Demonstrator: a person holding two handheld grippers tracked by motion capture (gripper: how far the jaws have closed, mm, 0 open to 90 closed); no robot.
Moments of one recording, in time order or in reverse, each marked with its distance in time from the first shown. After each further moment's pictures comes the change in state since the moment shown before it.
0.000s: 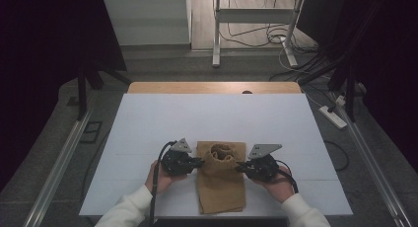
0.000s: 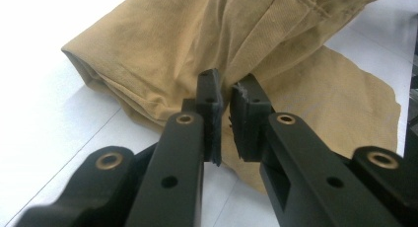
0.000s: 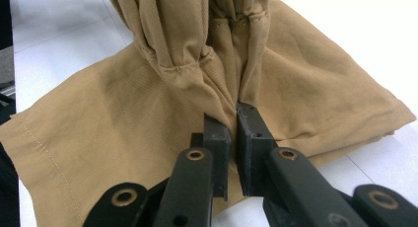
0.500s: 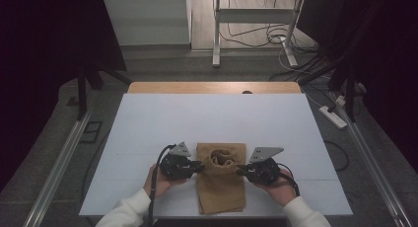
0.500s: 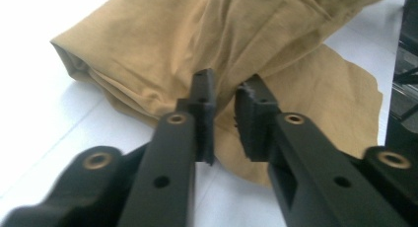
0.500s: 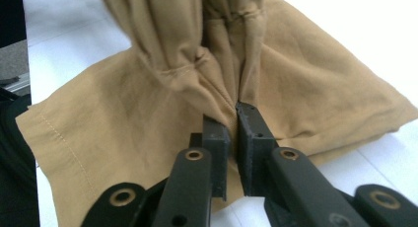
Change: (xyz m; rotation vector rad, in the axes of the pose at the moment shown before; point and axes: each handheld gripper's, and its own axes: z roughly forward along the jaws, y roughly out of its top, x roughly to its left) left arm -0.009 -0.007 -0.003 0.013 -0.018 0.002; right arm 0.007 -0.005 -0.006 0.000 0.010 -0.008
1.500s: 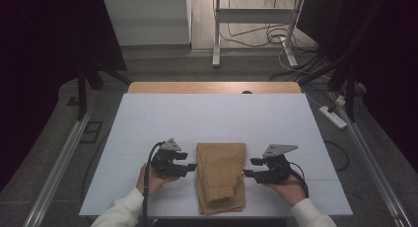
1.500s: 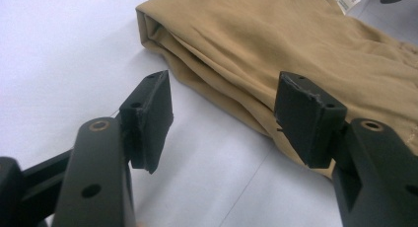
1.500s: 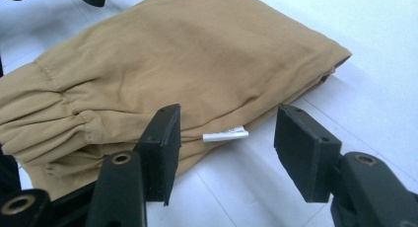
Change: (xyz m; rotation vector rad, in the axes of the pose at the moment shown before) left arm 0.022 -0.011 -0.011 -0.008 0.092 -0.110; right arm -0.022 -0.018 -0.018 -0.012 -0.053 0.166
